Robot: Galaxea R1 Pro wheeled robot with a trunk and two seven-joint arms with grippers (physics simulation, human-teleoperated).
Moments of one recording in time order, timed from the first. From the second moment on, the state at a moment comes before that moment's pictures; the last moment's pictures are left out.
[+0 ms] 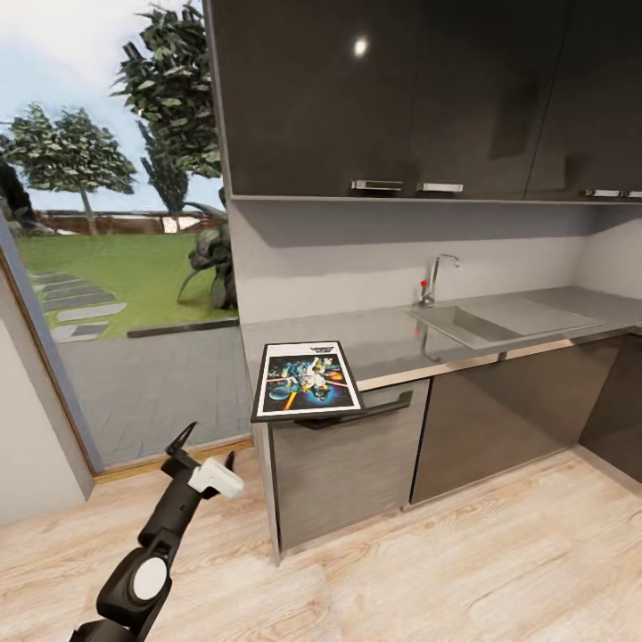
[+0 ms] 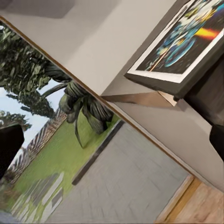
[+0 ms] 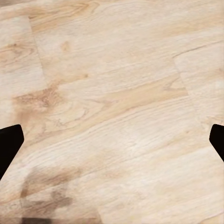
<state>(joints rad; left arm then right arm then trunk) -0.14 0.13 -0.19 -1.55 -0.72 0.07 0.07 -0.12 -0.06 0.01 -0.30 0.01 -0.29 0.00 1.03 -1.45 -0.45</state>
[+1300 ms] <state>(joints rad) -0.14 0.14 -0.19 -1.45 -0.80 0.07 0.20 -0.12 -0.06 0.01 -0.30 0.01 -0.29 0.00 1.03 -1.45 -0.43</state>
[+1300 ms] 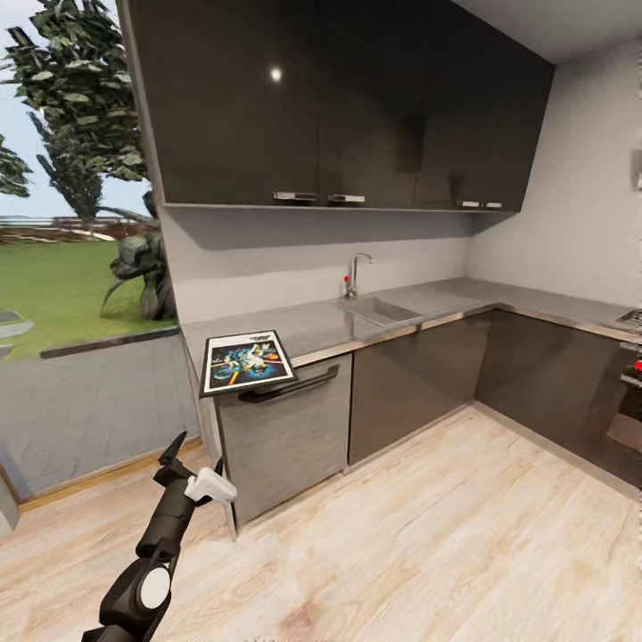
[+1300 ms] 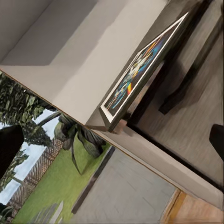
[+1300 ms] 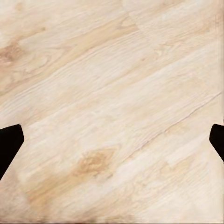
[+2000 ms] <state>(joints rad) -0.14 0.13 -0.18 -1.44 -0.79 0.07 0.19 -0.12 -0.06 0.01 -0.30 0.01 -0.29 0.00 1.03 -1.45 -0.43</state>
